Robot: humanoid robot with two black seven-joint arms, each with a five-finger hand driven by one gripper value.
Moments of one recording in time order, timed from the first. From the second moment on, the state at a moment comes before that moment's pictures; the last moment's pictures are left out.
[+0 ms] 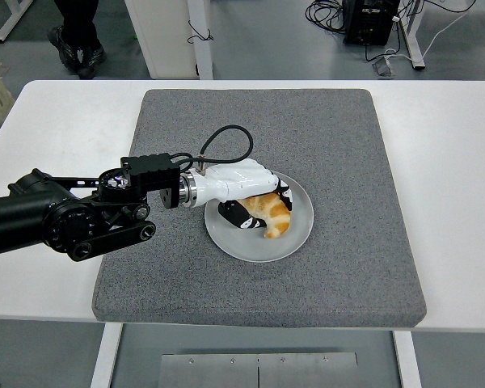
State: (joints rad) left arm -1.17 0.27 0.12 -1.08 1.43 0.18 -0.29; right arm -0.15 0.00 0.02 0.14 -0.10 0.02 0.41
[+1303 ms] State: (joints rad) left arm -1.27 0.49 -0.02 -1.27 1.15 0.17 -0.30; right arm -0.15 0.00 0.02 0.14 -0.10 0.02 0.41
